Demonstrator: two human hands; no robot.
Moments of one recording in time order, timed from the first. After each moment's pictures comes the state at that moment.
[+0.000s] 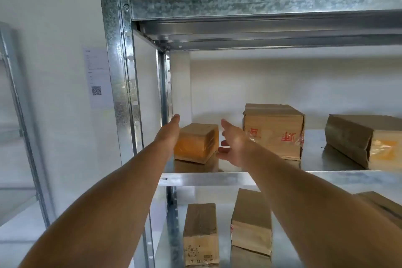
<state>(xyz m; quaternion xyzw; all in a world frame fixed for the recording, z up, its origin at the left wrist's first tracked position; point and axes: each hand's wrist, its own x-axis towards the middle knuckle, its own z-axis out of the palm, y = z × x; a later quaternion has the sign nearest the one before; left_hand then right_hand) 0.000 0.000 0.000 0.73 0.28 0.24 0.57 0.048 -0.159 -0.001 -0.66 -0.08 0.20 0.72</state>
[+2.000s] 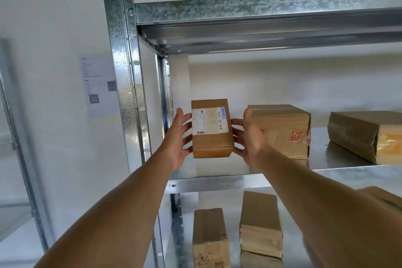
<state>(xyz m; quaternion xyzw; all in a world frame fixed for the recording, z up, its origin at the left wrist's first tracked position) -0.010 0.009 -0.006 0.63 0.04 0.21 0.75 0.065 -0.156 -0.011 -0.61 -0.18 0.11 0.76</state>
